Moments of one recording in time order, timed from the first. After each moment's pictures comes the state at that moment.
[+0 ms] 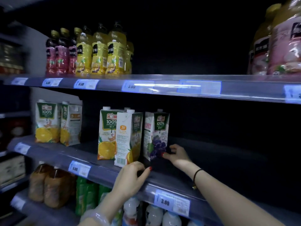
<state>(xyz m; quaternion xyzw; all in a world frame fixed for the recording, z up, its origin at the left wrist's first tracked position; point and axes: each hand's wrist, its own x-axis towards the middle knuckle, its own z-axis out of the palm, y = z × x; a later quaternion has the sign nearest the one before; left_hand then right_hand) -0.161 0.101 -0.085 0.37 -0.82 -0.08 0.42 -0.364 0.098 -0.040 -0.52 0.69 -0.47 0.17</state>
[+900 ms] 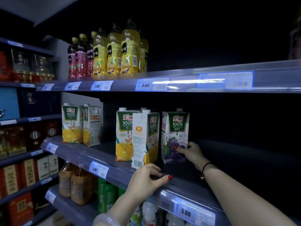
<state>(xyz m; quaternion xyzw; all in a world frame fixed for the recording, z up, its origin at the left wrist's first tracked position) -0.154 0.092 -0.083 0.40 -0.81 -0.17 0.40 -0.368 0.036 -0.045 -0.48 0.62 -0.56 0.27</state>
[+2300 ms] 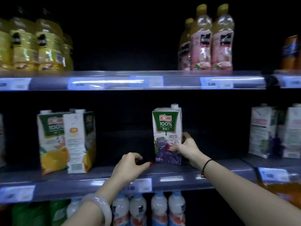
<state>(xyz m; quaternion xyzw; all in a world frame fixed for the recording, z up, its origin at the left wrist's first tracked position) -0.242 0.135 -0.062 0.29 -0.88 -0.23 0.31 -0.425 0.267 -0.021 -0.33 0.68 -0.65 0.14</state>
